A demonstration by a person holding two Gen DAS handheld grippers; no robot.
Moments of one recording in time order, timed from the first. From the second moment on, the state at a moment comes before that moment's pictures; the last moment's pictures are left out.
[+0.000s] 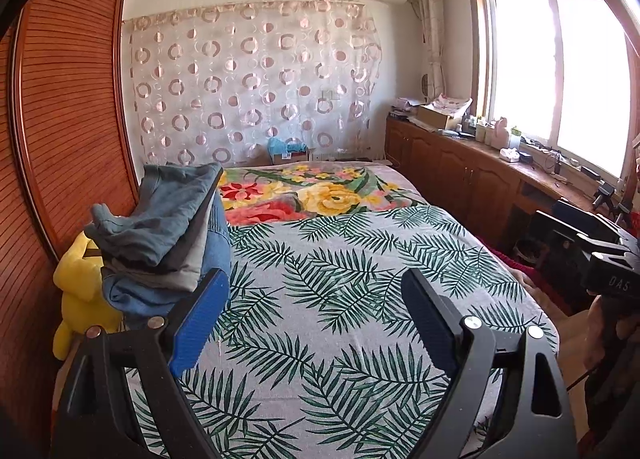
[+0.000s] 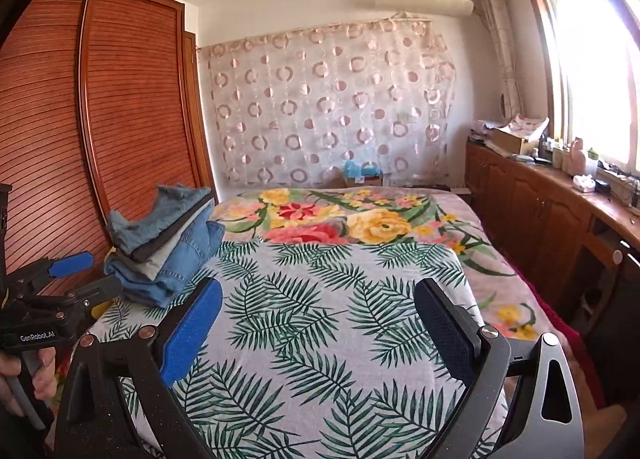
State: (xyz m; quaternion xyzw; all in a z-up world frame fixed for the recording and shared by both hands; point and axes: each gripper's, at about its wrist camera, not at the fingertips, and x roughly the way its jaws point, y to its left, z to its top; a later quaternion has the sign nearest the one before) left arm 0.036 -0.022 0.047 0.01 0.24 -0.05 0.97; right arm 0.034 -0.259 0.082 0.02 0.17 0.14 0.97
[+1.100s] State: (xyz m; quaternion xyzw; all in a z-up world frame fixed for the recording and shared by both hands) left arm 0.018 -0.002 0.070 -0.01 0.21 -0.02 0.98; right arm 0.021 -0.257 0.069 0.01 0.14 0.13 0.98
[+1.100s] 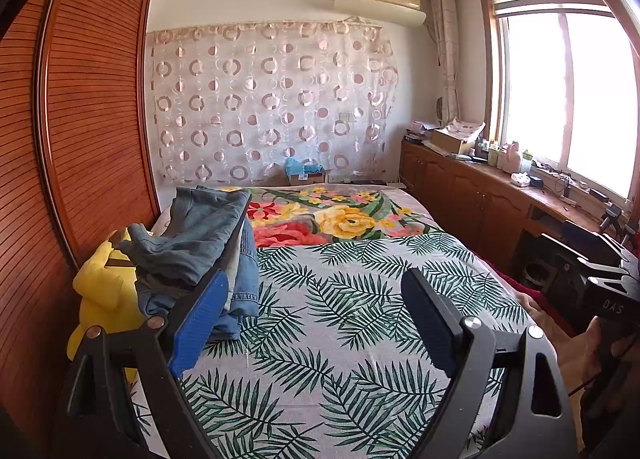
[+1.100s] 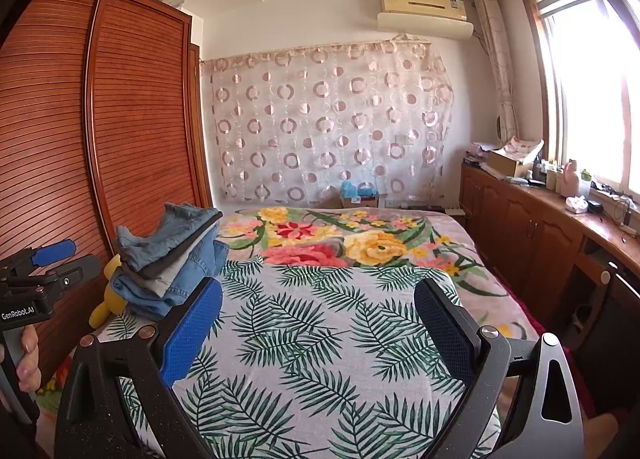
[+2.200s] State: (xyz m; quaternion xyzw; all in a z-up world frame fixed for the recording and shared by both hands) left arm 0.018 -0.002 0.067 -0.01 0.21 -0.02 0.98; right arm 0.020 -0.256 0.067 0.01 0.14 0.13 0.98
